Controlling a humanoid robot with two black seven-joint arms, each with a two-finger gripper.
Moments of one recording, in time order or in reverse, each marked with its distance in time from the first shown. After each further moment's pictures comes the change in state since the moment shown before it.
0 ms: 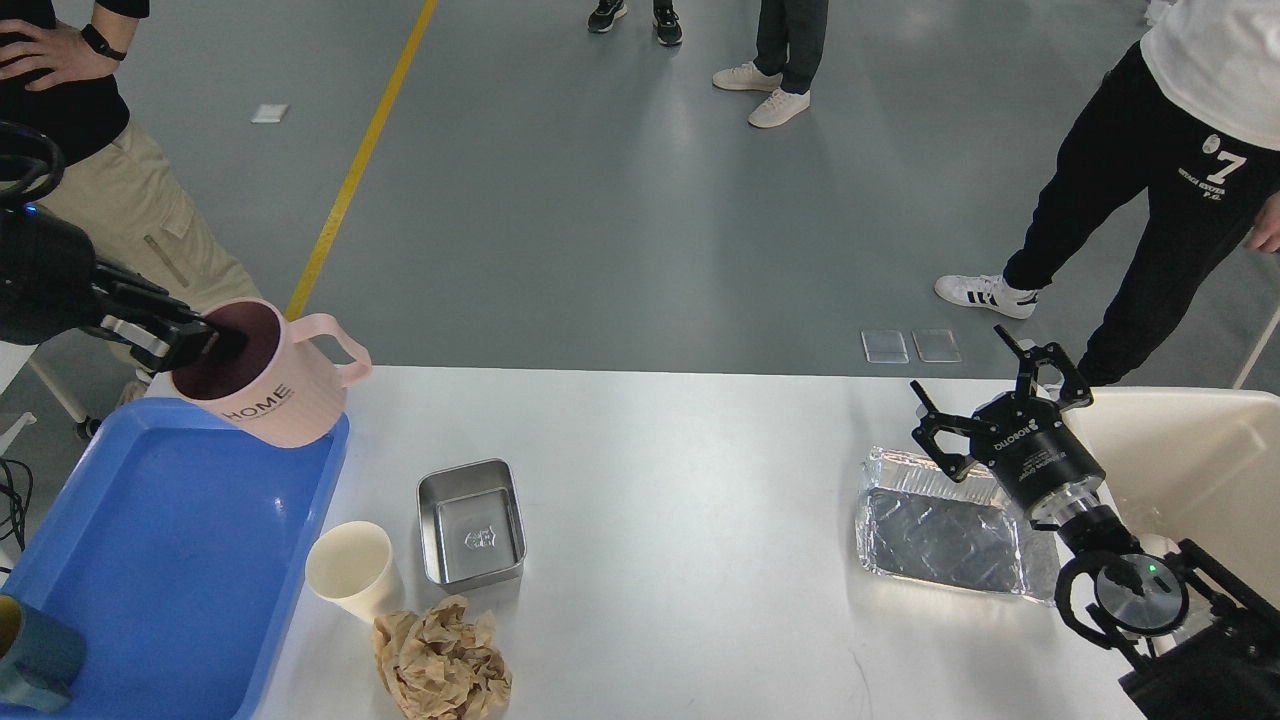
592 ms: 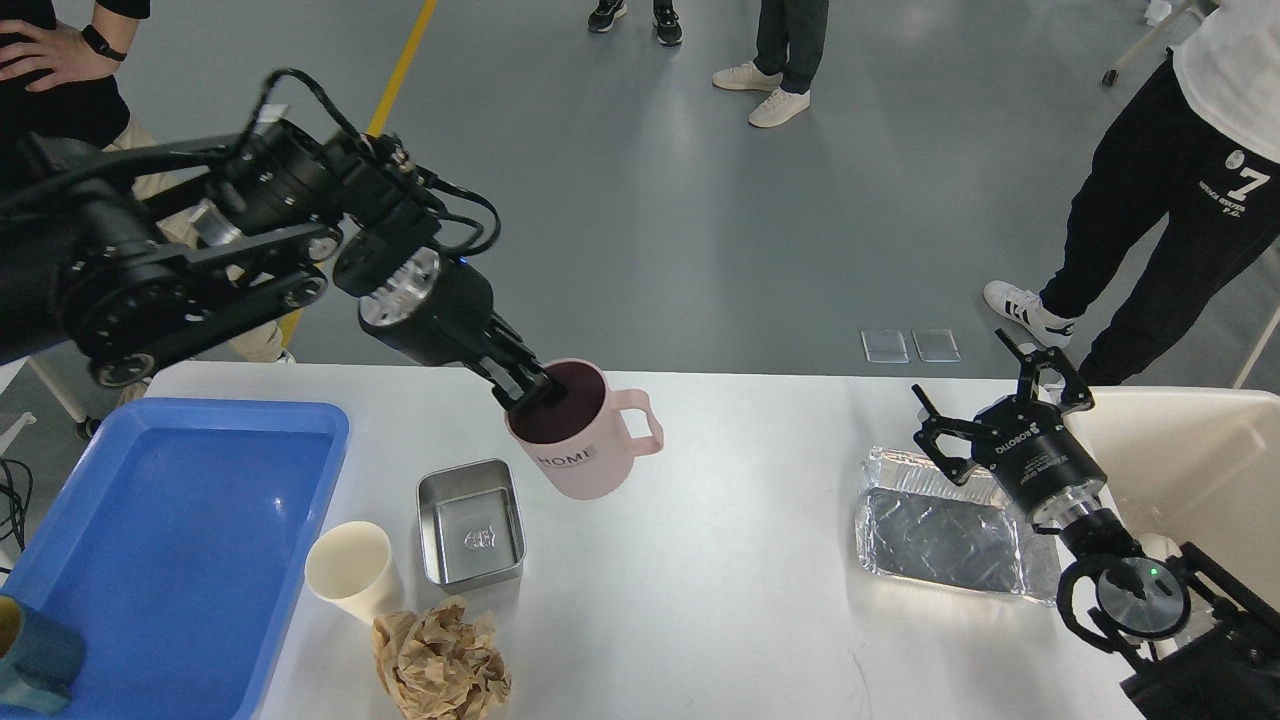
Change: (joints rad) left arm -0.013 -0.577 -0.003 0.184 -0.020 -0.002 0.020; right arm -0.005 -0.002 -0.002 -0.005 0.000 -0.002 0.000
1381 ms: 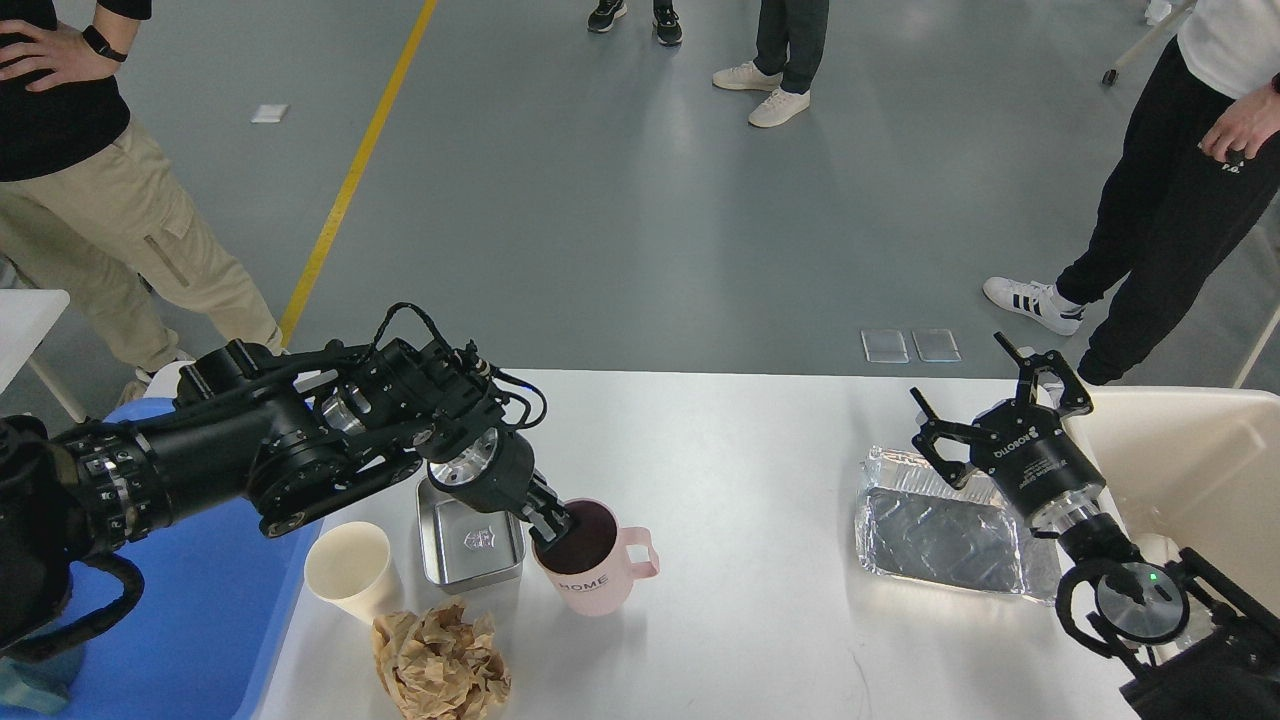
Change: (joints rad) left arm 0.313 -0.392 0.088 0.346 0.144 0.214 0.056; right arm -0.012 0.004 0.003 0.008 0.000 0.008 0.001
